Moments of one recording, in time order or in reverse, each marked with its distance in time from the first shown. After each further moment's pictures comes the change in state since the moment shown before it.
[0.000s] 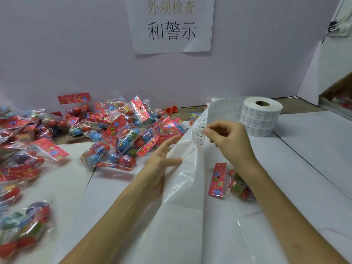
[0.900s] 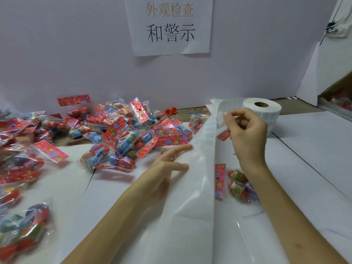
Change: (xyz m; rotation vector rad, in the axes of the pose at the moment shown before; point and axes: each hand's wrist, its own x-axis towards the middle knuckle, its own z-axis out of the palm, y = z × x) left_hand -0.014 0.004 0.014 0.040 -0.048 -0.058; right_hand 0.004 0.001 -0.013 0.084 0.394 -0.089
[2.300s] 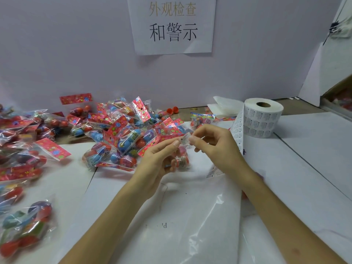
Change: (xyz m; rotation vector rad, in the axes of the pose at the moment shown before) left_hand 0.000 0.011 -0.005 0.099 0.249 0.207; right_hand -0.023 -0.002 0.025 0.059 -0.604 0.008
